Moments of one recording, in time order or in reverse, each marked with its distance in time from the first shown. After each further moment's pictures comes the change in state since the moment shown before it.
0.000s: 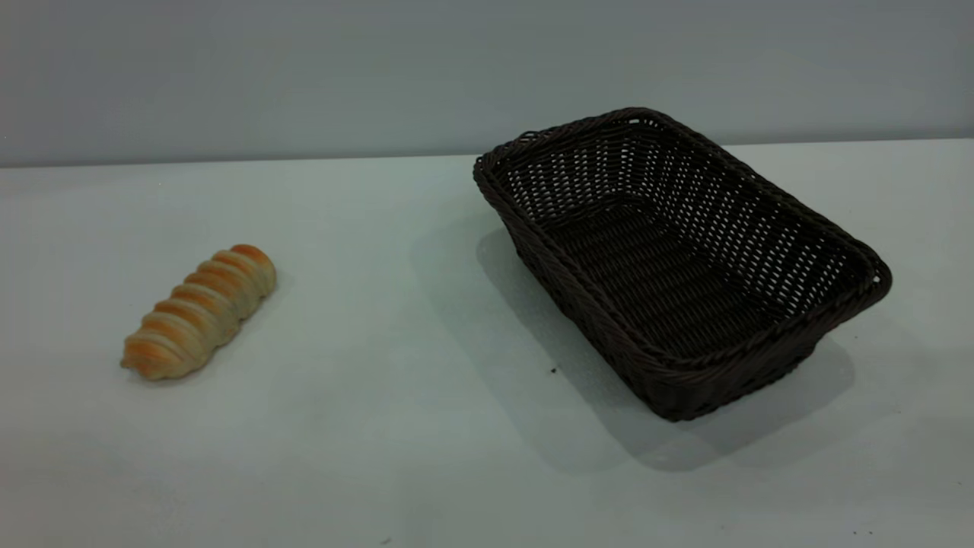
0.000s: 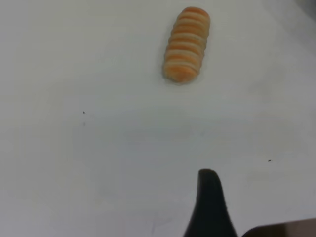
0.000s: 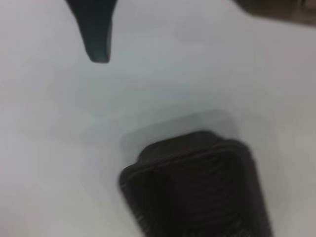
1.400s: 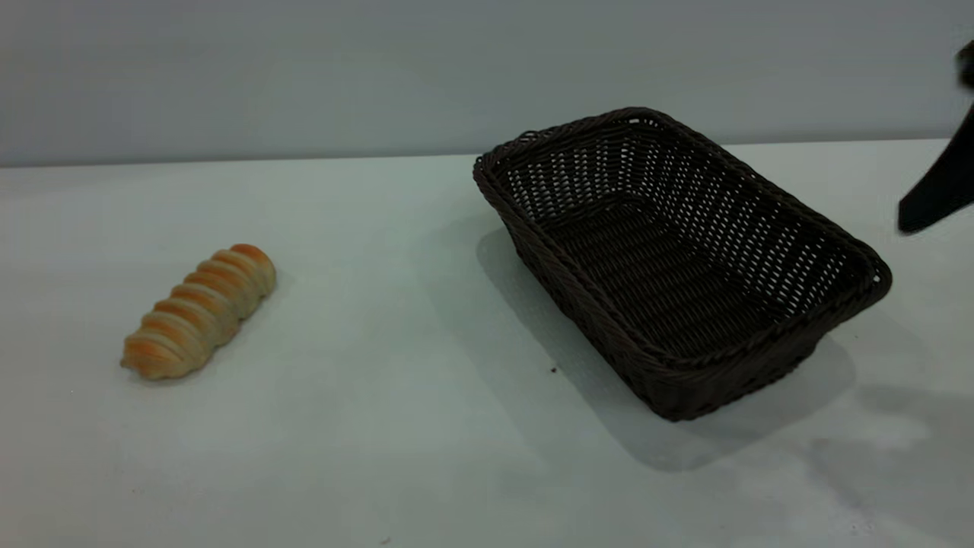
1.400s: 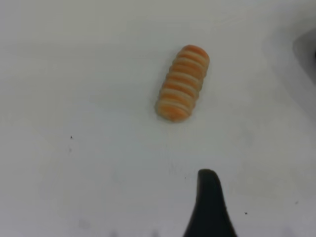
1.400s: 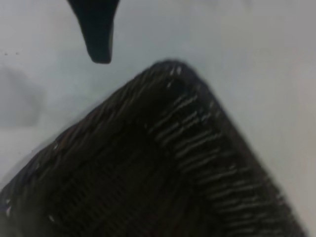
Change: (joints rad) left arm 0.000 0.313 -0.163 0.002 -0.143 -0.141; right arm 0.000 1.286 -0.149 0.625 -0.566 -0.097
